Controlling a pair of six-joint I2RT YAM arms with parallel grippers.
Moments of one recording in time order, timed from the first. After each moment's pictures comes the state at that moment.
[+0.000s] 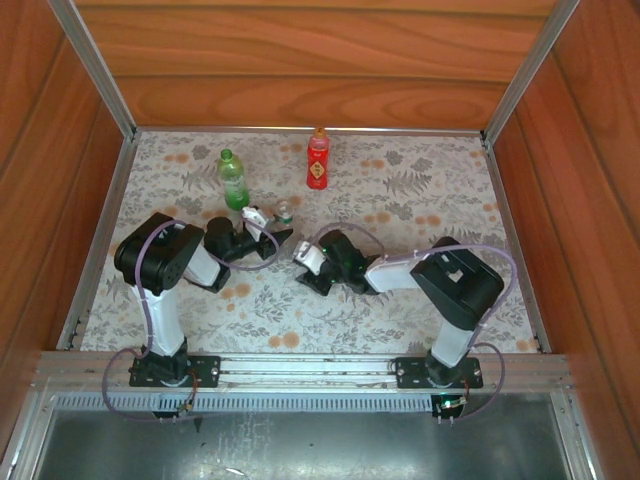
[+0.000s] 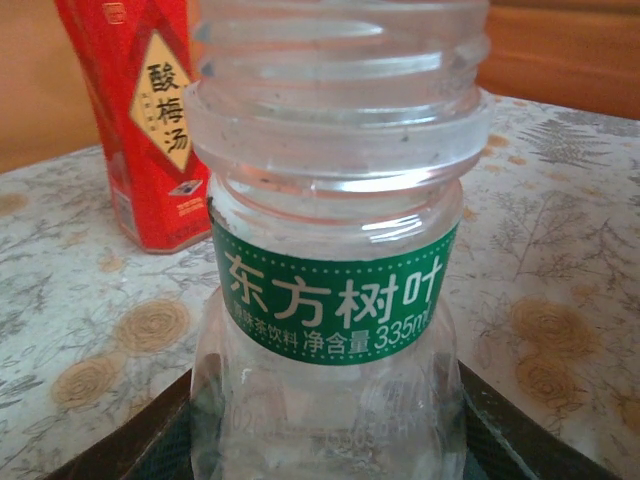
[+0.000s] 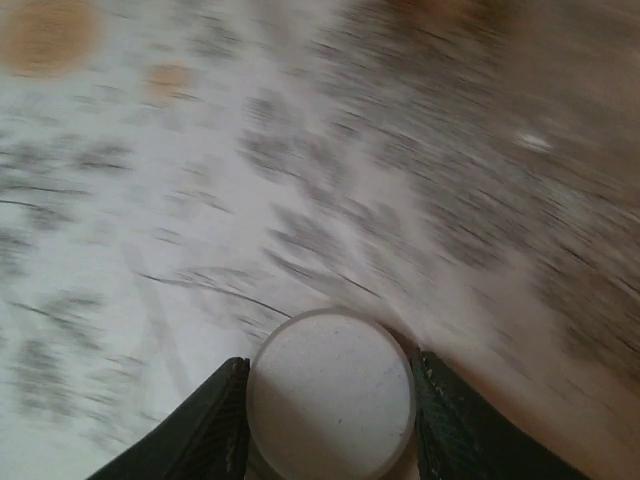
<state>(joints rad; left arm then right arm) -0.41 1.93 0.47 1.28 0.59 0.08 0.83 1.75 0.69 0.26 -0.22 -0.22</state>
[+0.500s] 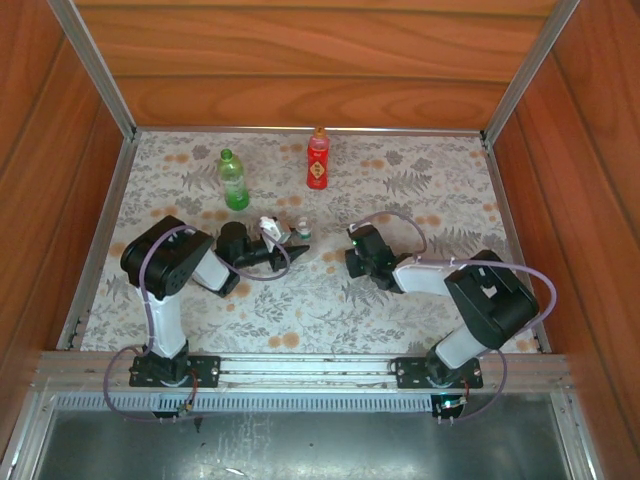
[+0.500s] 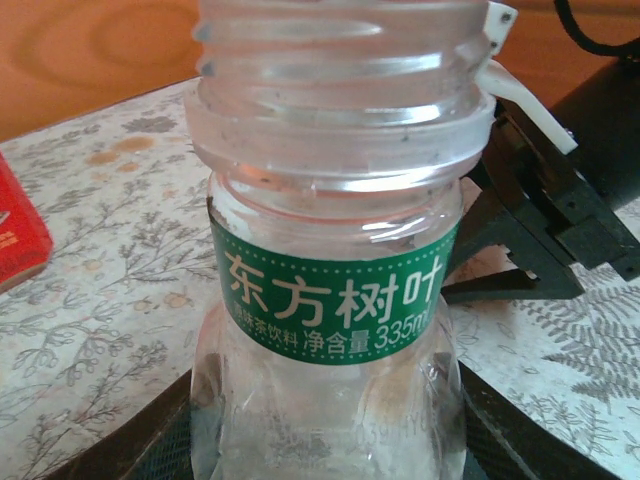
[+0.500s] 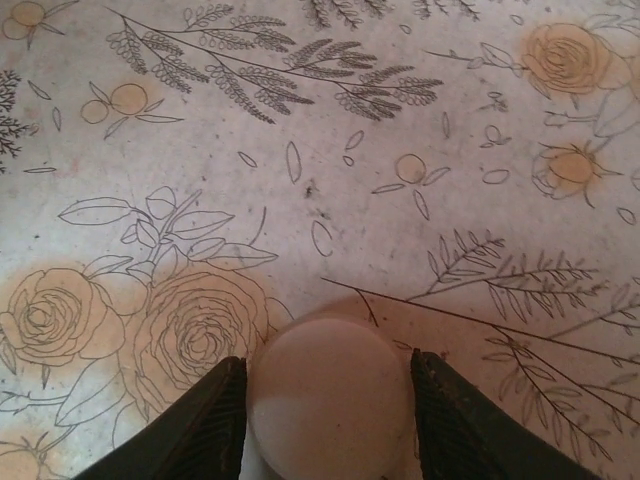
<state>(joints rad) -0.52 1.92 0.48 1.24 0.68 0.09 0.68 1.56 0.59 0.07 0.23 0.23</state>
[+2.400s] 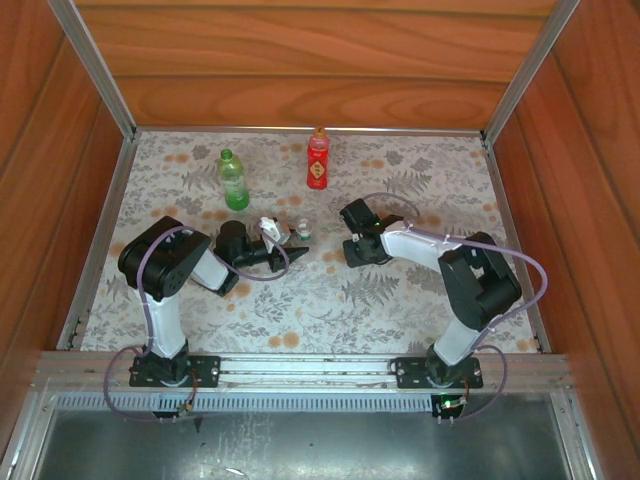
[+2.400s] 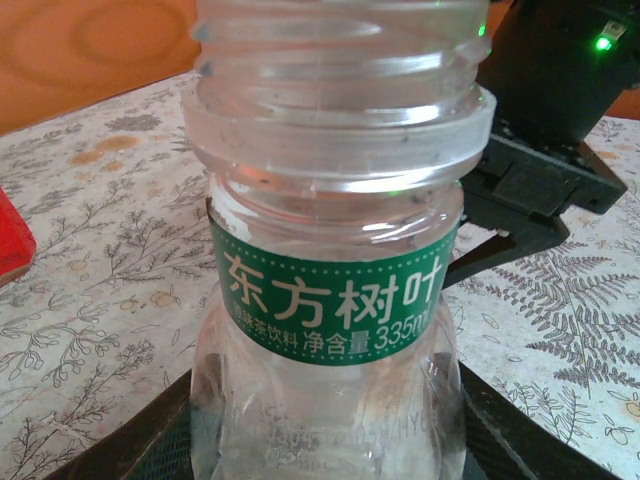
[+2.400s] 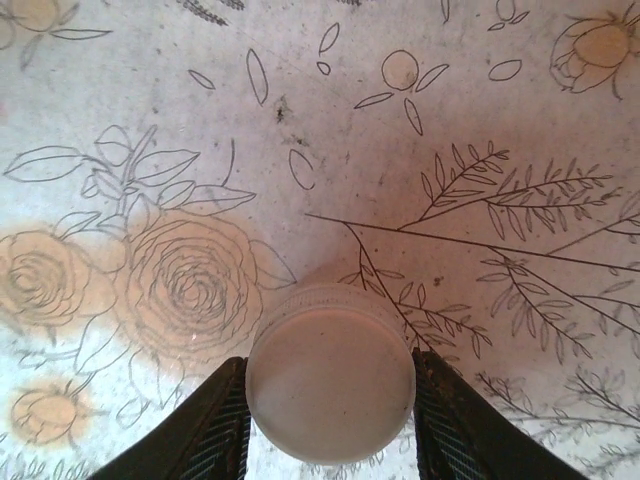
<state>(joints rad) -0.51 1.91 0.48 1.21 0.71 0.12 0.63 1.69 0.97 -0.56 0.11 0.31</state>
